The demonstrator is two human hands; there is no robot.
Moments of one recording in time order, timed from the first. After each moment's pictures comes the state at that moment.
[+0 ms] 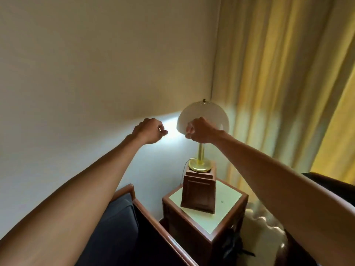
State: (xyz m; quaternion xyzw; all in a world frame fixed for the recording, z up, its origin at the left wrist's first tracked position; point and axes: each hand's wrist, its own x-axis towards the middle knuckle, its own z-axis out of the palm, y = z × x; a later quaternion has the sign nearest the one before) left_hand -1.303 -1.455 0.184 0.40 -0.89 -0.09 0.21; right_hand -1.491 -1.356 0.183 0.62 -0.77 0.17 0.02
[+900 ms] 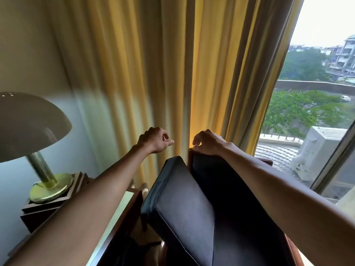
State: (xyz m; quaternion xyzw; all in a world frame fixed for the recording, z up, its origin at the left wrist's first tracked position) left_hand -1.917 -1.221 0.073 0.17 -0.96 -0.18 0.11; right_hand -2.031 -1.036 0.064 0.37 -0.92 0.12 -0.02
